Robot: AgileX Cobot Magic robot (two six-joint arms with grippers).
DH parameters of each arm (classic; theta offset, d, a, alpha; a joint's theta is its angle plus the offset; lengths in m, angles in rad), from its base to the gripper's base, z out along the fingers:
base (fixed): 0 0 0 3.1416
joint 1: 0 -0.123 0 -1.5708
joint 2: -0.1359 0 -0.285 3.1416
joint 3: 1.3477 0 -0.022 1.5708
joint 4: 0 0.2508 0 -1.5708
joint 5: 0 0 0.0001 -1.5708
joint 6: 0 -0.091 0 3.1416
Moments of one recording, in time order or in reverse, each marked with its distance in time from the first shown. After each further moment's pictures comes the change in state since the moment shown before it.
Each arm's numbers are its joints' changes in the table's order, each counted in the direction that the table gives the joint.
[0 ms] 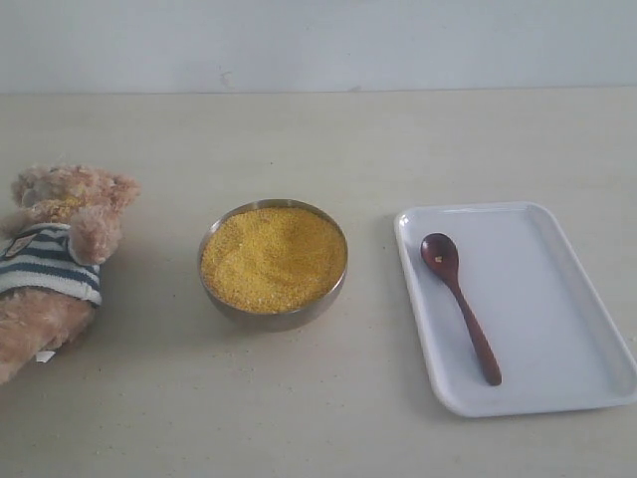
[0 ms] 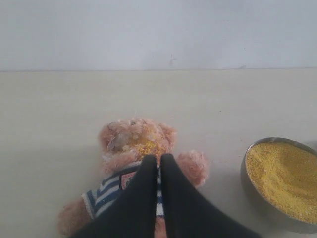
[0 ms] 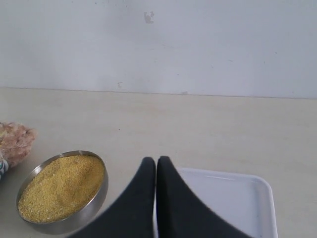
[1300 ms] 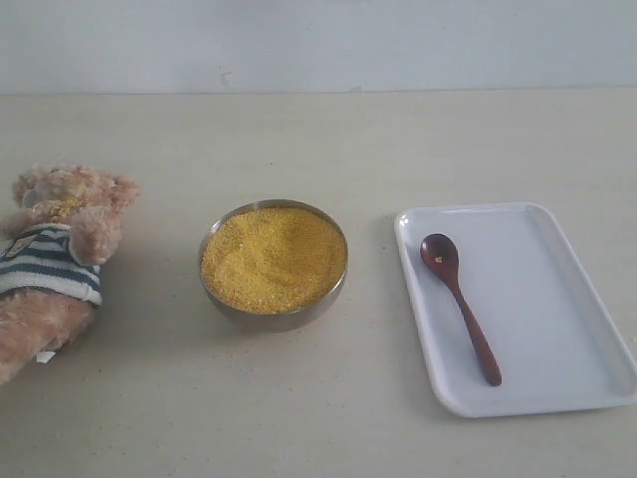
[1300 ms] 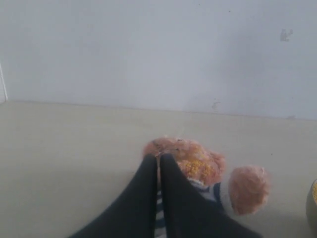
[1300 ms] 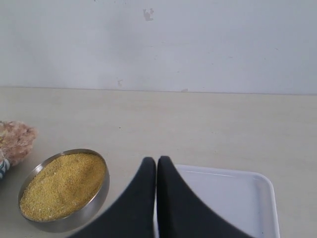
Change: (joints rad) left arm -0.080 0.338 0.433 0.151 -0.375 0.151; right arm 0.000 0.002 0.002 0.000 0.010 -0.005
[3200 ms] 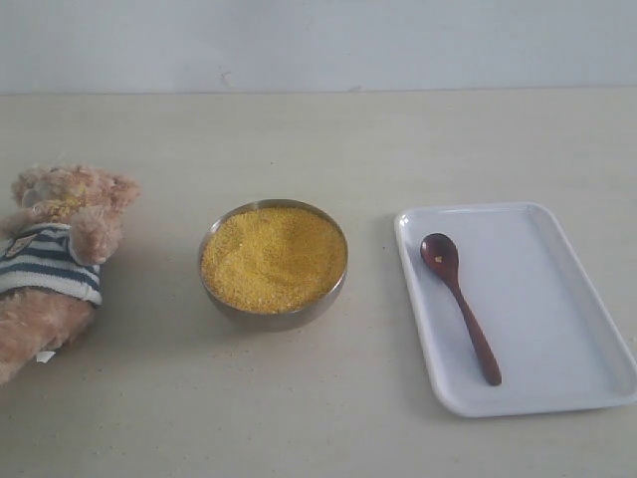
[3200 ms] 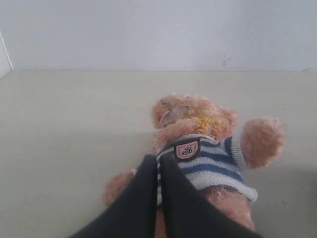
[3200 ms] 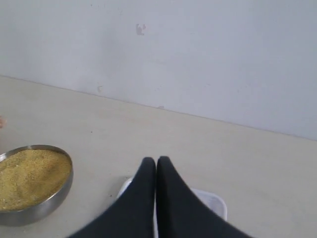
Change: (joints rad) left arm 0.000 0.000 0.001 0.059 0.129 -0.008; right arm 0.011 0.134 0.032 -0.166 0.023 0.052
